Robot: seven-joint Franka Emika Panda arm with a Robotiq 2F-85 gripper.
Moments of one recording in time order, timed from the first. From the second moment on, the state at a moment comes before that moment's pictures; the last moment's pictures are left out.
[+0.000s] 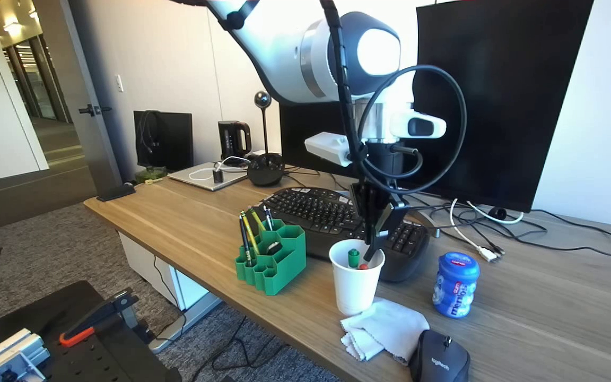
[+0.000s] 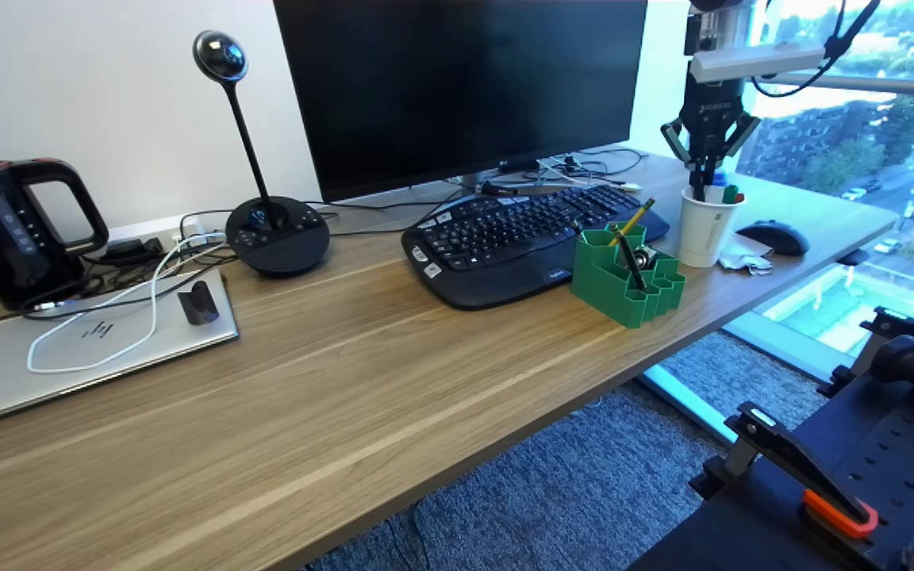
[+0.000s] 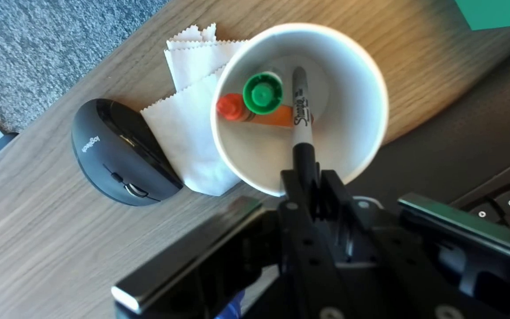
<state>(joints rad) -0.08 0.64 -0.16 -1.68 -0.01 2.26 0.35</state>
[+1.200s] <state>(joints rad) -0.08 0.51 -0.15 -1.71 0.00 2.26 0.28</state>
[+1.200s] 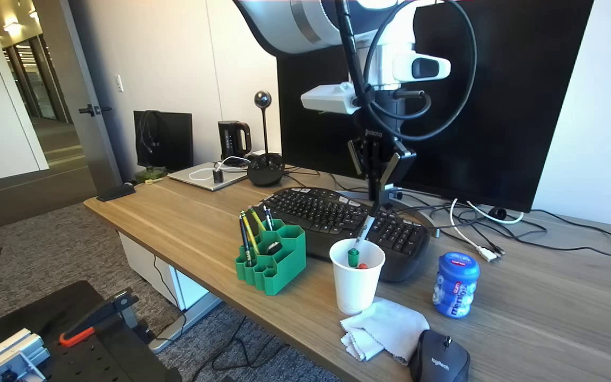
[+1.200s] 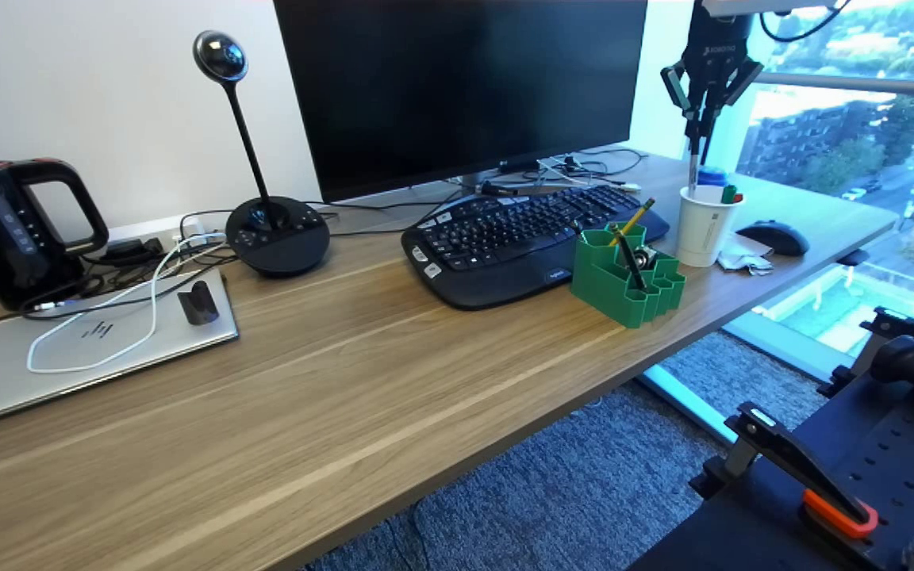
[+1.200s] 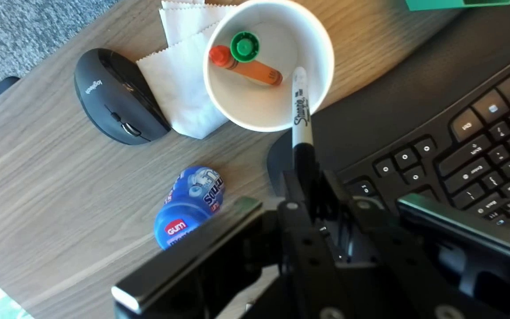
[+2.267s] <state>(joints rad) -0.08 0.35 -0.08 -1.83 0.05 2.27 0.14</state>
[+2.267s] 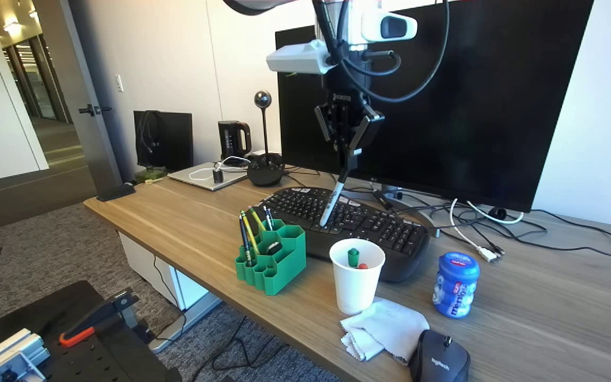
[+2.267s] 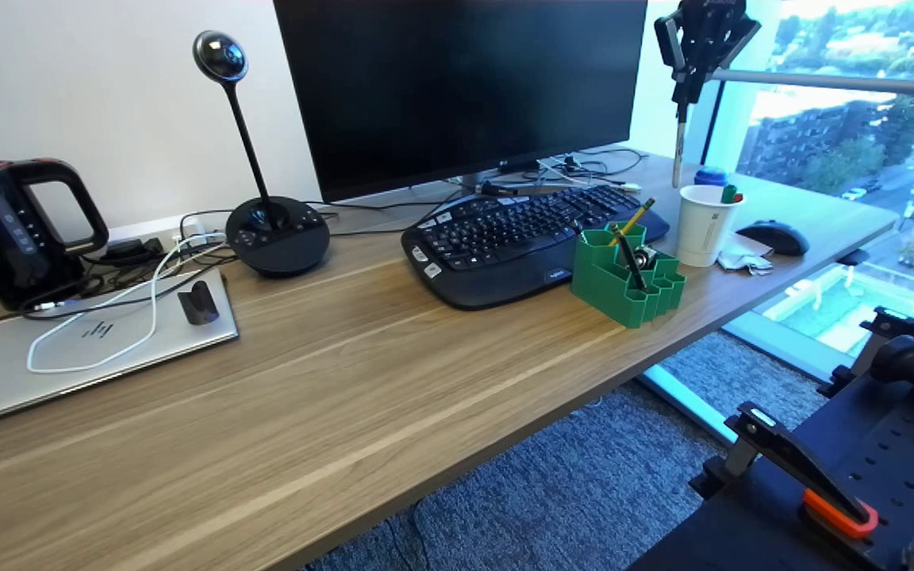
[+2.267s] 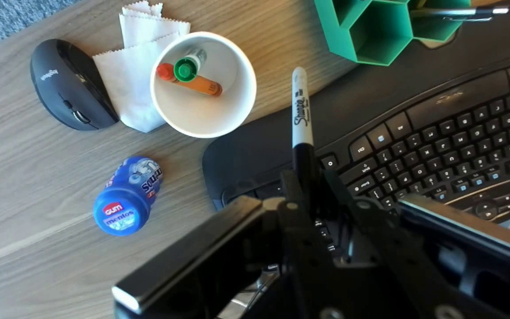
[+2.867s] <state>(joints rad) -0.07 0.33 -0.03 -1.91 0.08 2.35 0.09</state>
